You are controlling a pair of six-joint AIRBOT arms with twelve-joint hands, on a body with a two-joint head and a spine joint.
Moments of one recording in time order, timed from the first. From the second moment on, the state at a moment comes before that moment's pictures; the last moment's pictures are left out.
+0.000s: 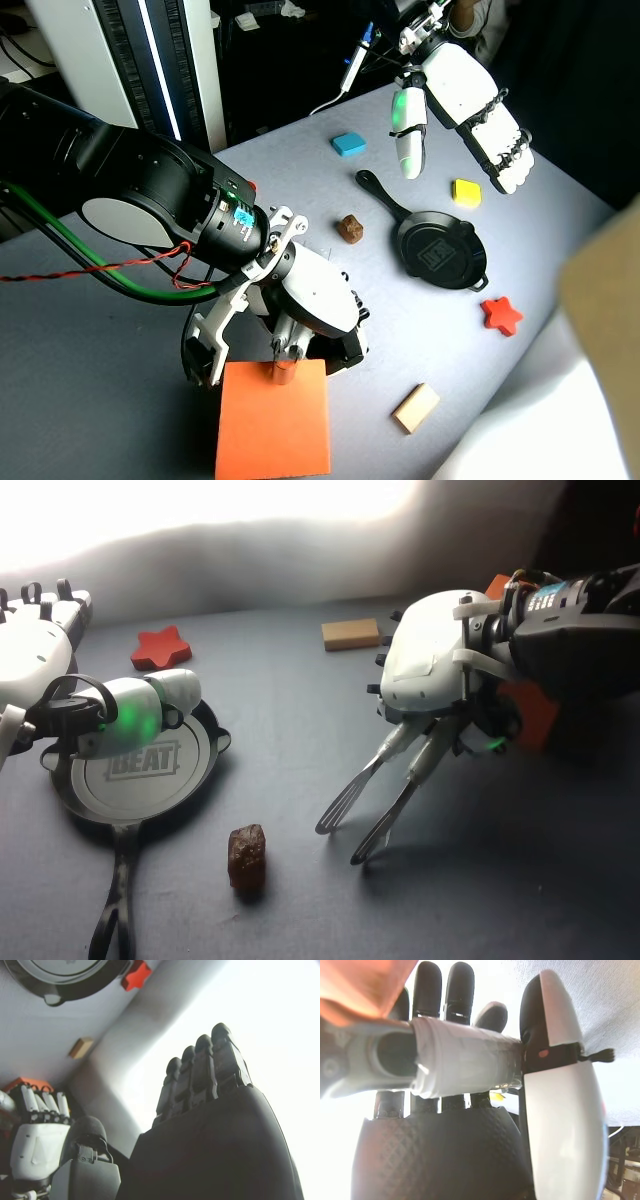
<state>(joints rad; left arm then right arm) 0.37 -0.79 0.52 -1.49 -1.18 2.13 -0.19 -1.32 1.26 0.01 -0.33 -1.57</state>
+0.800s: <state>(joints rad) 0.37 -0.79 0.52 -1.49 -1.18 2.13 -0.06 -1.21 1.11 0.01 -0.36 -1.39</state>
